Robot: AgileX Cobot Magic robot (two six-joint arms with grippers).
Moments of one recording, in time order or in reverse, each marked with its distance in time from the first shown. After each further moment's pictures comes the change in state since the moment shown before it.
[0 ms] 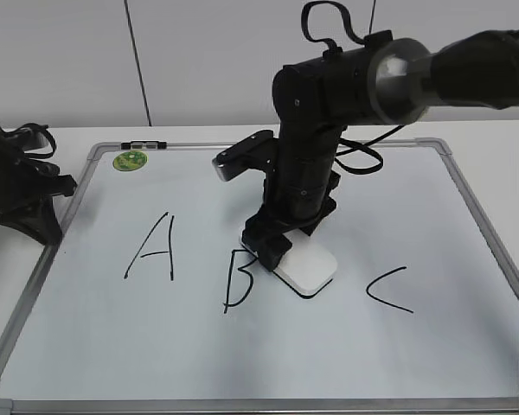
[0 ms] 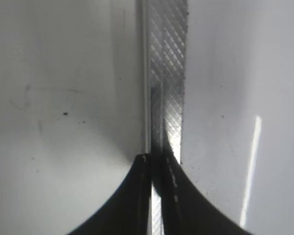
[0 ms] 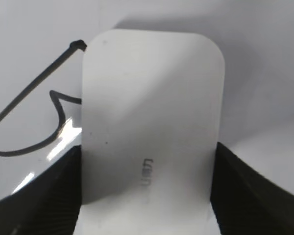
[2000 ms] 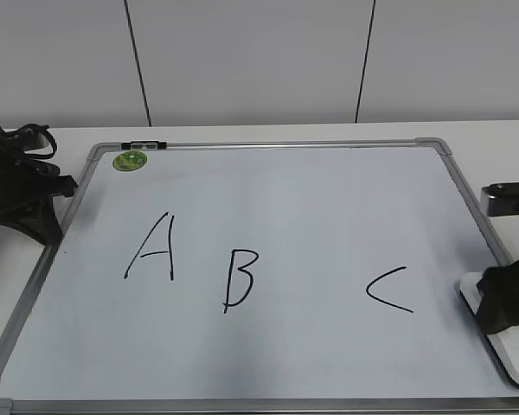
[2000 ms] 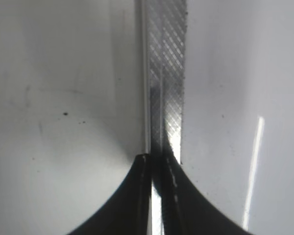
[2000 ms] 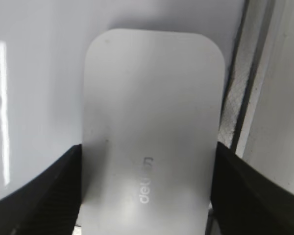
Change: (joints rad) left arm -0.002 0.000 0.002 0.008 -0.005 0.000; right arm -0.534 -0.579 0.901 0.116 -0.313 0.012
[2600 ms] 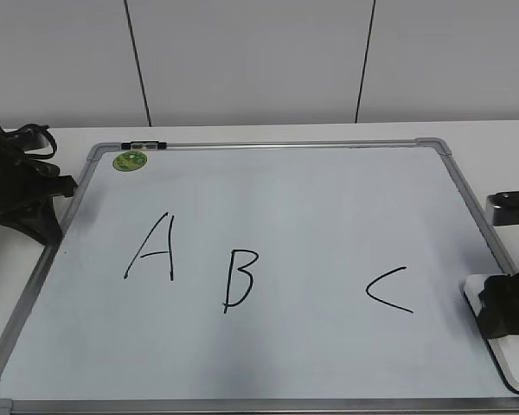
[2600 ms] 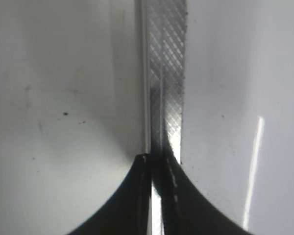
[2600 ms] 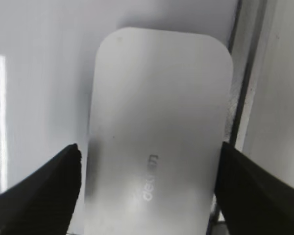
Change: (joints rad) left arm 0.000 0.000 0.000 0.002 0.000 0.000; right arm 0.000 -0.017 0.067 0.006 -0.101 0.000
